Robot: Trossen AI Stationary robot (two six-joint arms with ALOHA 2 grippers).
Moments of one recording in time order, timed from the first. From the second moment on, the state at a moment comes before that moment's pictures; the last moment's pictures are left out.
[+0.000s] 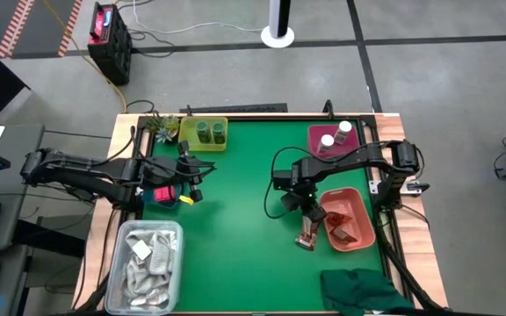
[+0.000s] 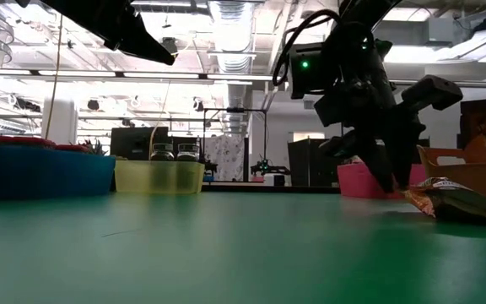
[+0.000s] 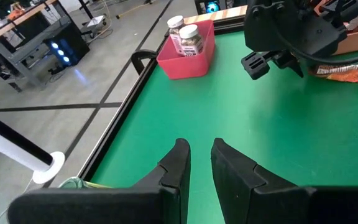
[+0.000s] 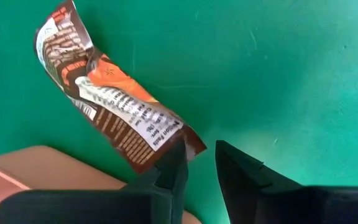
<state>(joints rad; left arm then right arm) -0.05 0.92 0.70 -0.15 -0.48 0.15 -0.06 1.81 1.14 -0.96 -0.31 -0.51</state>
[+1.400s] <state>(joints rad) -0.05 0.92 0.70 -0.15 -0.49 0.18 0.05 1.80 1.59 -1.57 -0.10 -0.18</state>
